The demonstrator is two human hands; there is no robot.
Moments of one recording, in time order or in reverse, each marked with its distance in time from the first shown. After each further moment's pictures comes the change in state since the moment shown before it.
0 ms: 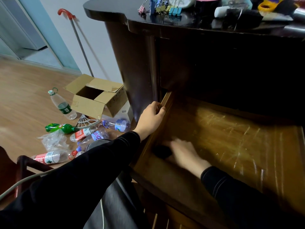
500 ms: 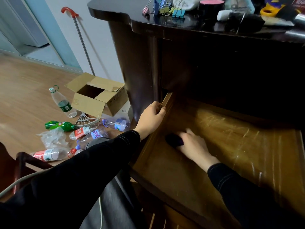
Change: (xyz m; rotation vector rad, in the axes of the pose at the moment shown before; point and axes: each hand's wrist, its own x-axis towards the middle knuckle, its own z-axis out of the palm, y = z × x) left_hand 0.002 -0.004 0.002 -0.004 0.003 -0.005; right_hand 0.000 0.031 -0.013 0.006 0.102 0.187
